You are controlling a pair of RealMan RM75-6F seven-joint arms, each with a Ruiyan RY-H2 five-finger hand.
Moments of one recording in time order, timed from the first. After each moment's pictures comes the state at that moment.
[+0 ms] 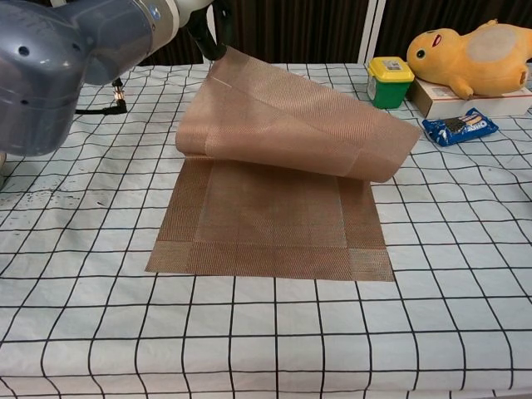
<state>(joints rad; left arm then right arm) -1.07 -1.80 -0.61 -1.21 0.69 0.98 0.90 0.09 -1.07 0.06 -1.66 -1.43 1.40 0.05</state>
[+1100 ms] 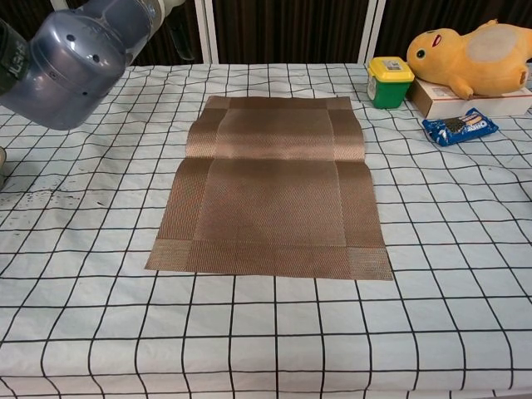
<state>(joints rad) -1.22 -1.87 -0.54 -0.78 0.66 0.93 0.86 0.09 -1.05 0.06 -1.69 -1.41 1.37 0.07</state>
